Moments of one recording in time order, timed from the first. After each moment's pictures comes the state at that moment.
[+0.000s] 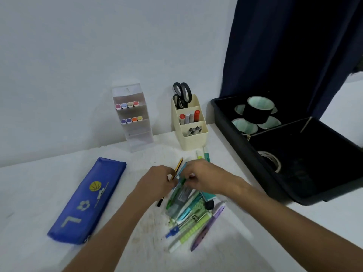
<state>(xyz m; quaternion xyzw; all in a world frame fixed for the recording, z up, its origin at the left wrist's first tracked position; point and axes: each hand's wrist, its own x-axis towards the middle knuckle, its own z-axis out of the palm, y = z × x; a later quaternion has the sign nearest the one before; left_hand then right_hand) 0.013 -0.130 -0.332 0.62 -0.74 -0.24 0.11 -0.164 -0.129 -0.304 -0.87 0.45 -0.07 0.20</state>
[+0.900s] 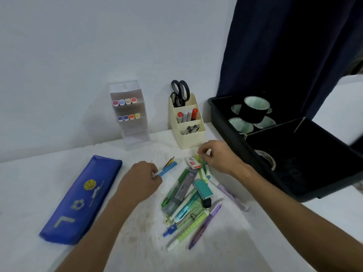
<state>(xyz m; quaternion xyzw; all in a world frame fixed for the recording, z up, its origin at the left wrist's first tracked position) 0.042 -0.122 -0.326 0.66 -0.72 -0.18 0.13 -0.202 -0.161 -0.308 -0.75 0.61 -0.20 0.18</state>
